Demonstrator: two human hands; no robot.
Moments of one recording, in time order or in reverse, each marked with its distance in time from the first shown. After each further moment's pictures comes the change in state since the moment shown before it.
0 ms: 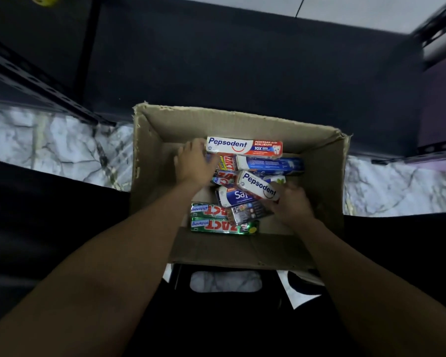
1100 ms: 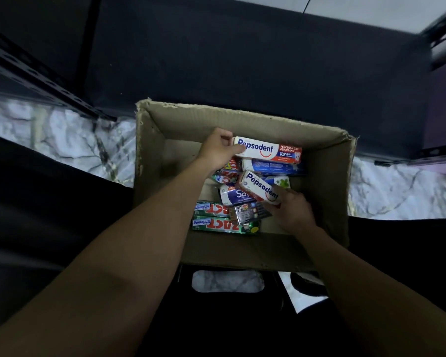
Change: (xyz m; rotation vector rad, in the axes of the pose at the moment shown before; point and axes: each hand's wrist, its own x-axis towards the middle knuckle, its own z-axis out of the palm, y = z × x) left_hand 0.023 0.039 0.001 -0.582 -0.335 -0.175; right_hand -0.010 -0.004 0.005 0.046 0.003 -0.012
